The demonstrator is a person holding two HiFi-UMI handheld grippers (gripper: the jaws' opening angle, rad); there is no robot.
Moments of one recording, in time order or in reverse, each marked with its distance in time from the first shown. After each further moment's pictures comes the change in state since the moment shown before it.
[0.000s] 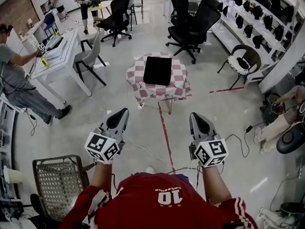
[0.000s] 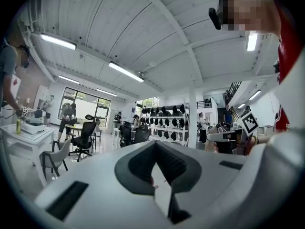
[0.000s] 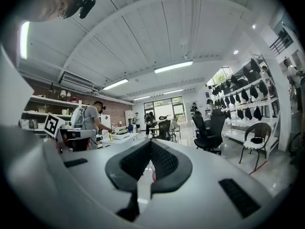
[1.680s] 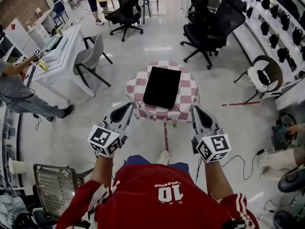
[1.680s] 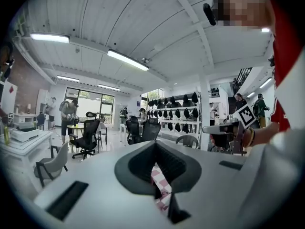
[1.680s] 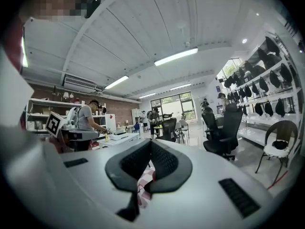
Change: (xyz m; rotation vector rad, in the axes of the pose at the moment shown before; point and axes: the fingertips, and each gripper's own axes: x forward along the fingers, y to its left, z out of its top) left arm 0.270 0.131 -0.024 0.042 0.103 0.074; right arm 0.265 -0.187 0.020 0.011 0.032 0.129
